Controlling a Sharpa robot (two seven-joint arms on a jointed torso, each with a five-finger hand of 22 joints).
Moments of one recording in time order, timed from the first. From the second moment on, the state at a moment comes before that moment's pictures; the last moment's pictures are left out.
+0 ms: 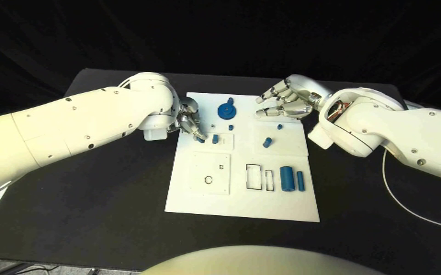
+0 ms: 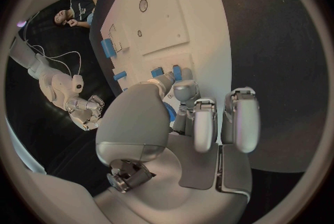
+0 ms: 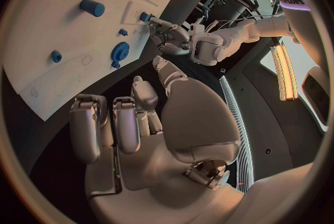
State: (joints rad) left arm 1.32 -0.63 -0.04 1.39 -1.10 0.34 -0.60; left_hand 1.26 -0.05 0.44 0.15 0.11 0.92 0.05 0.56 0.70 1.32 -0.03 1.05 0.96 1.47 -0.08 1.57 1.31 0.02 1.46 0.03 1.48 1.31; right arm 1.25 -0.95 -0.03 1.70 -0.97 -0.30 -0.11; right_hand 1.23 -0.09 0.18 0.02 0.27 0.96 0.14 0.07 0.07 1.36 0.06 1.04 1.25 1.46 -0.02 1.49 1.31 0.05 1.47 0.09 1.48 1.31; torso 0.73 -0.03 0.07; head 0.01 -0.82
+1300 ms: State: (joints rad) left arm 1.31 -0.61 -0.05 1.38 -1.07 0.32 -0.65; left_hand 1.10 -0.09 0.45 0.12 0.13 1.01 0.00 0.58 0.71 1.38 -0.06 1.09 1.00 1.46 -0.10 1.57 1.31 0.02 1.47 0.02 1.53 1.31; right arm 1.25 -0.95 -0.03 1.70 -0.97 -0.30 -0.10; right_hand 1.23 -0.08 0.18 0.02 0.27 0.96 0.14 0.07 0.07 1.36 0.06 1.04 1.25 1.46 -0.02 1.49 1.31 0.05 1.47 0.09 1.48 1.31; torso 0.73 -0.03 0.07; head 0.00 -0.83
